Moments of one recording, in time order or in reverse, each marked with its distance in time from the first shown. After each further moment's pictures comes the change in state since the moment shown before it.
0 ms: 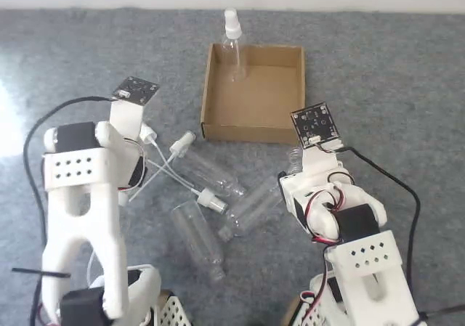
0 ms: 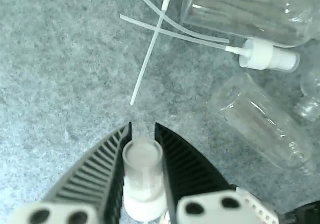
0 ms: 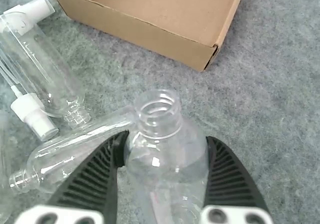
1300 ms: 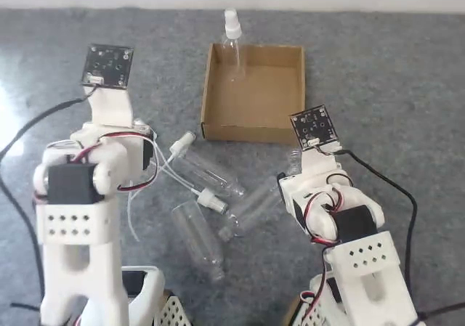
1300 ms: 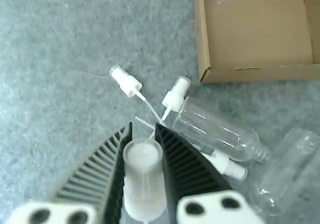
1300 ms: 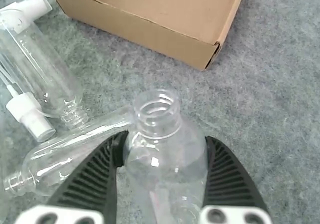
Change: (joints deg) left arm 7.8 -18.1 -3.4 -10.5 20.8; right arm 0.0 -1.4 2.7 -2.4 0.0
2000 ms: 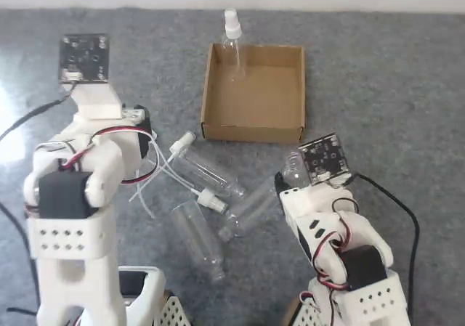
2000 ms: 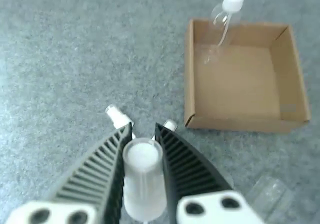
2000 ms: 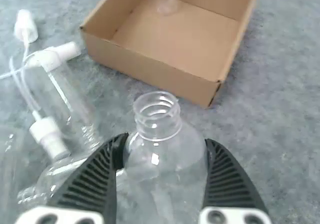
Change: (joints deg) left arm 2.0 -1.2 -6.4 -3.7 8.2; right arm -3.3 -23.3 10.5 -0.7 0.0
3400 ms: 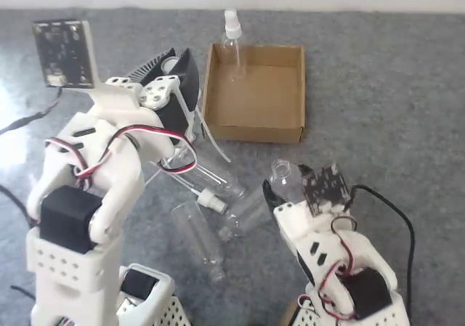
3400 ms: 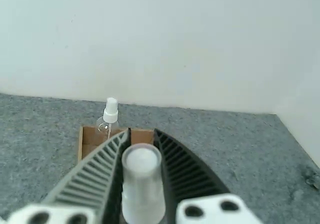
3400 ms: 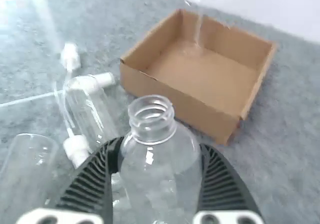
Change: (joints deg) left arm 17.6 -0.1 -10.6 -14.2 16.7; right arm -7.1 -20.0 4.3 4.0 1.5
